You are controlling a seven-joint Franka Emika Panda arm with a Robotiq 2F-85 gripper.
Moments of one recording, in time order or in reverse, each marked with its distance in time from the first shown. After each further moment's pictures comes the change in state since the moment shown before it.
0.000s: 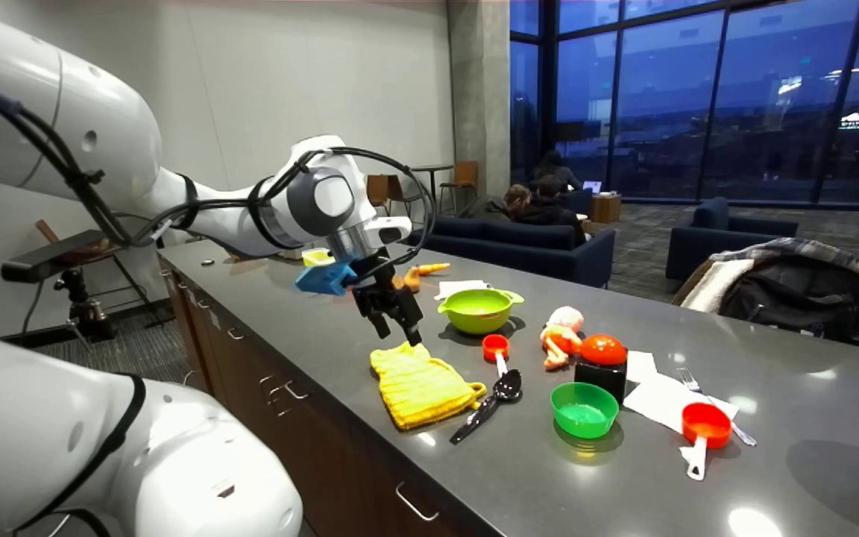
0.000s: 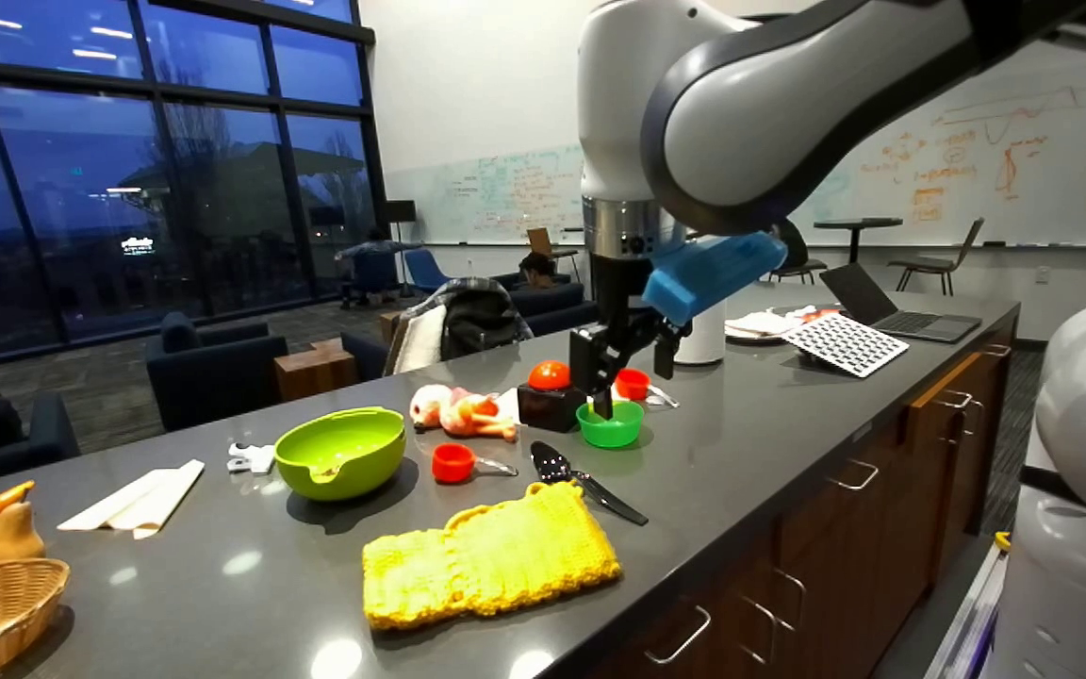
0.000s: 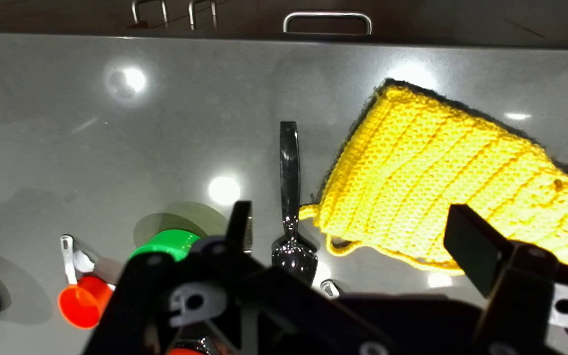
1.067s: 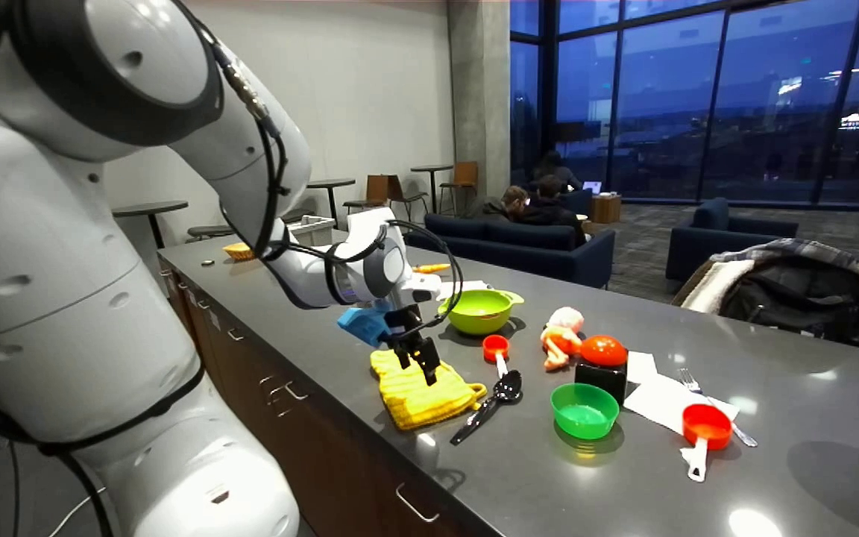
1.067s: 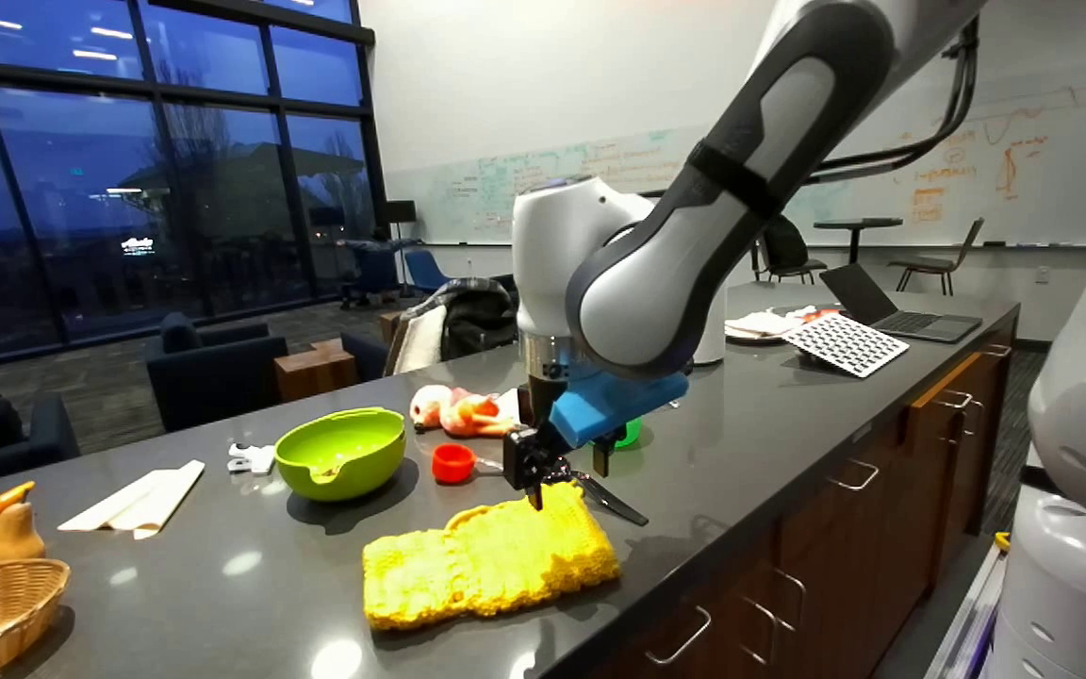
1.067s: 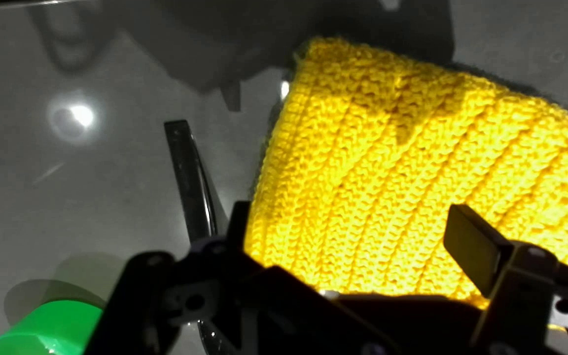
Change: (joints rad) arm -0.052 0.509 0.018 0.066 -0.120 0.404 0.239
